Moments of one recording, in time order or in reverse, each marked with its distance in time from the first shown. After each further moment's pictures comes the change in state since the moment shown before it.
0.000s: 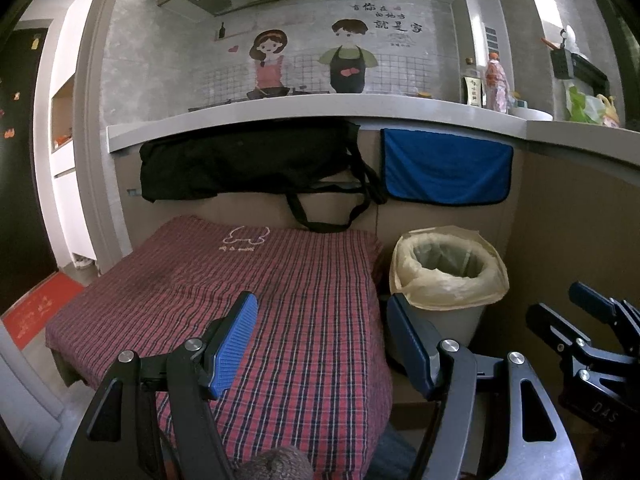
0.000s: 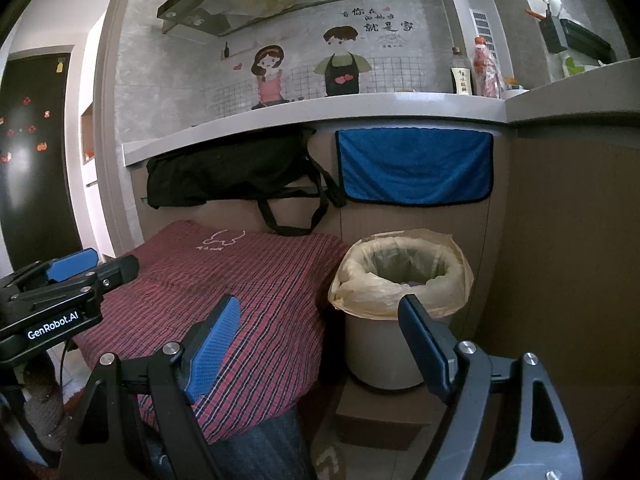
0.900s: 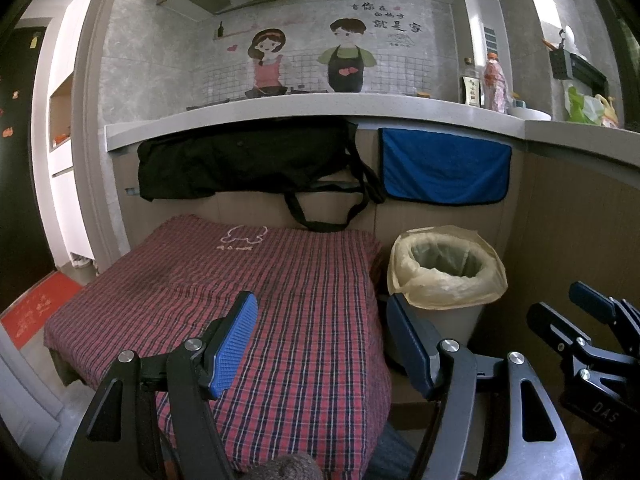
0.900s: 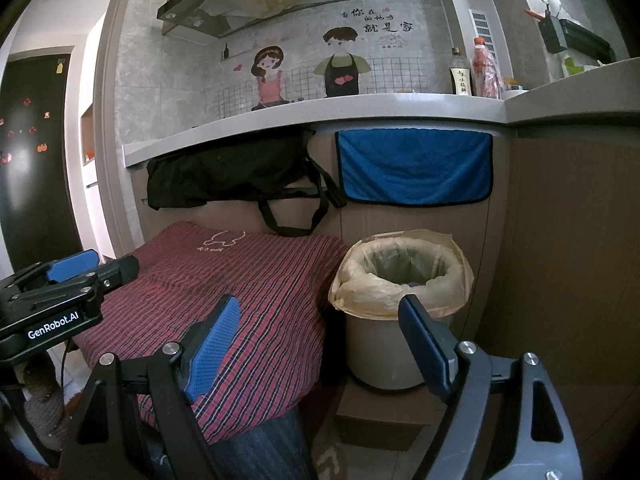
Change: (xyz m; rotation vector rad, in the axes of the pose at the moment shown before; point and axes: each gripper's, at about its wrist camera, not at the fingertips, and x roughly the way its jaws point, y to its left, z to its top) left arm 0.000 -0.002 0.000 0.001 0.004 -0.002; right arm -0.001 0.001 -0.001 -0.005 -0.010 -0.003
